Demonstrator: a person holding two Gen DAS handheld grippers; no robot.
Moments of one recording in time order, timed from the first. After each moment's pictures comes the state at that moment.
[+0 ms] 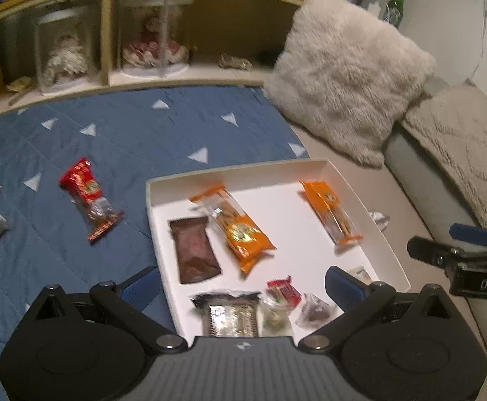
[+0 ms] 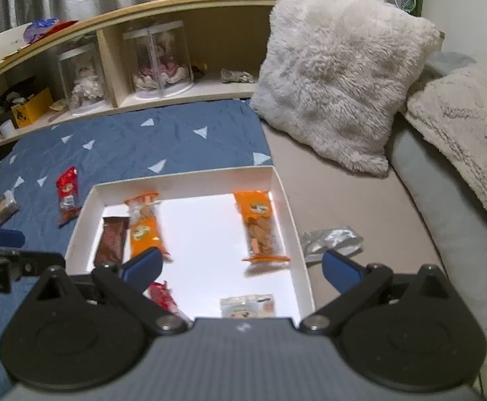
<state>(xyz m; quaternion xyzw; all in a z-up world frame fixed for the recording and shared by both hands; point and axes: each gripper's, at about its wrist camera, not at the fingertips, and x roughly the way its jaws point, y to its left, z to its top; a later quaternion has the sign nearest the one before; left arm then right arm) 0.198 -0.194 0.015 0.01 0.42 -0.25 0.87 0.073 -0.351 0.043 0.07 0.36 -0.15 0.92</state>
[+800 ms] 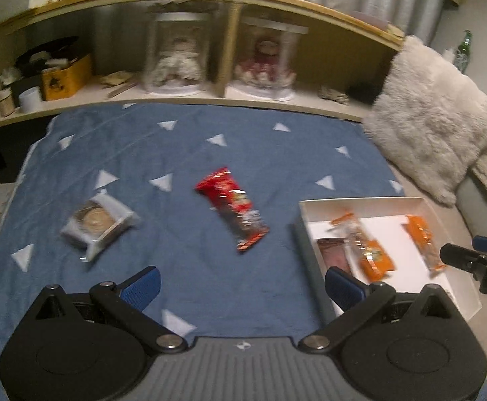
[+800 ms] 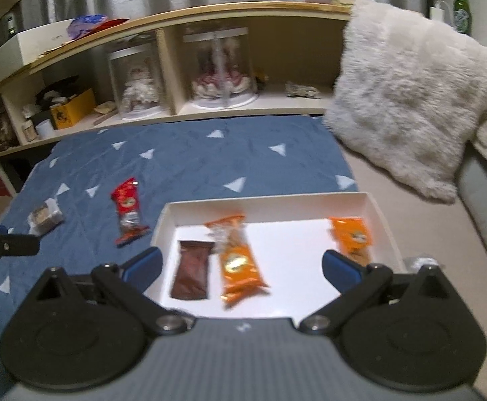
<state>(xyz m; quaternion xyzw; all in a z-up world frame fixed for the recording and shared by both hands) 0.234 -0.036 0.014 -0.02 0.40 -0.15 0.90 0.146 -0.260 0.043 0.06 0.35 -0.09 0.93</state>
